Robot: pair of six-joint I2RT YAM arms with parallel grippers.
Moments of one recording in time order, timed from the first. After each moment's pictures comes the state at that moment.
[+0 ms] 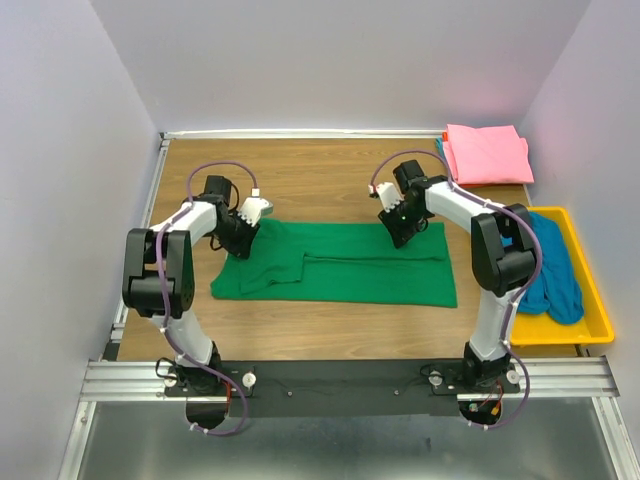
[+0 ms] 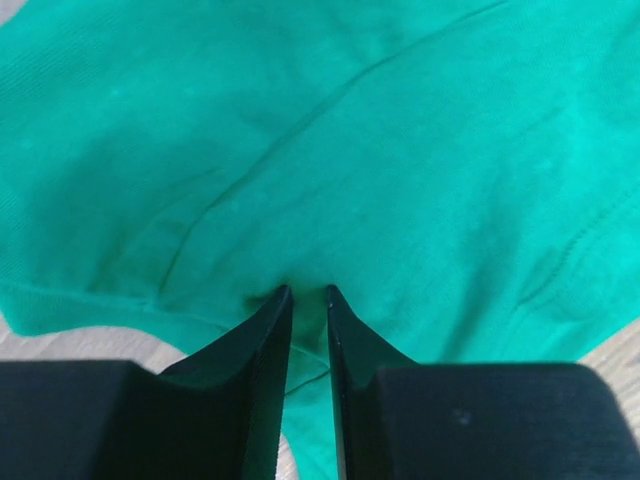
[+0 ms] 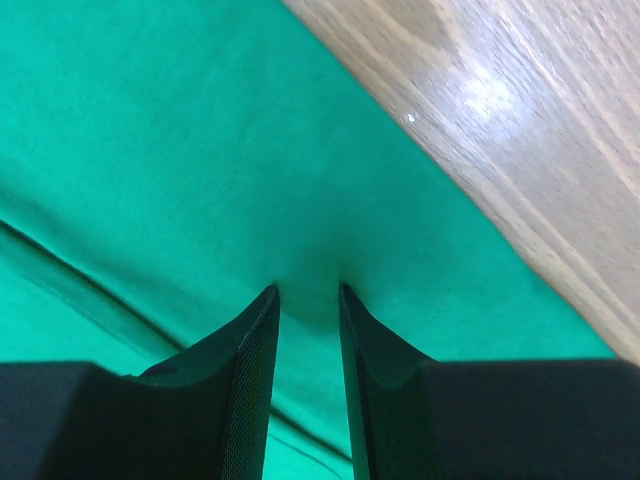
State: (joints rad) left arm -0.05 1.75 1.08 -0.63 0.39 0.63; right arm 0.33 1.97 1.37 -0.72 -0.18 -0.41
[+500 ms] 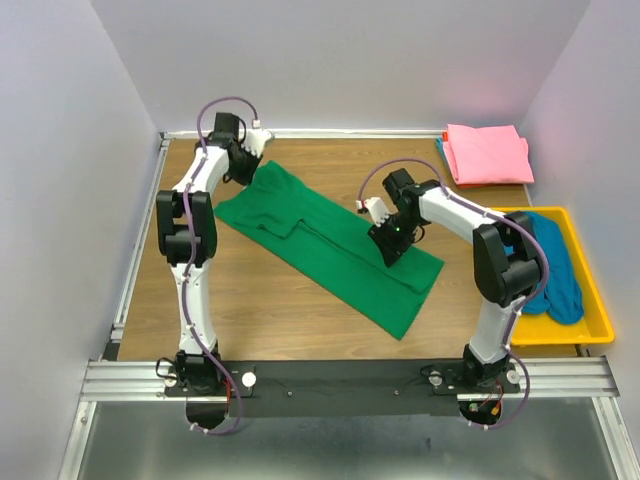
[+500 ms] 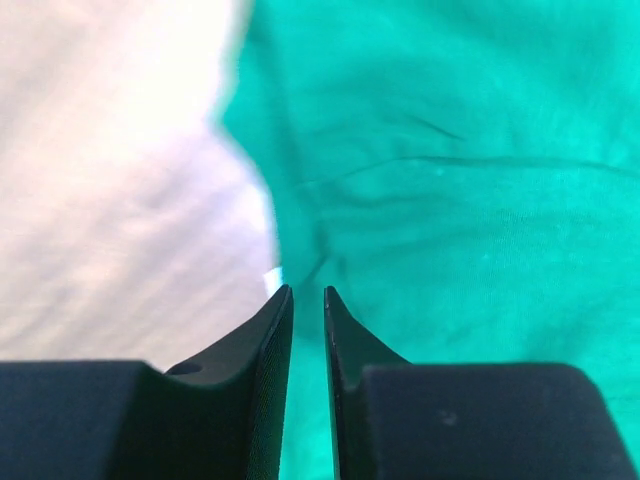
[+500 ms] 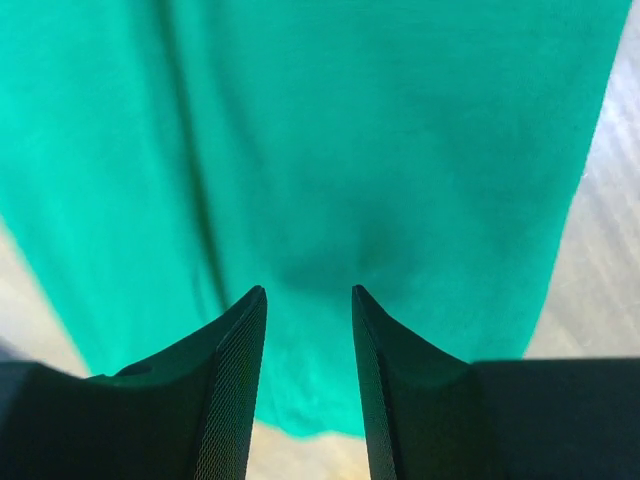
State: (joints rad) left arm -0.05 2.28 1.95 -0.68 0.24 0.53; right arm 0.41 1.89 1.32 -0.85 -0.29 -0.45
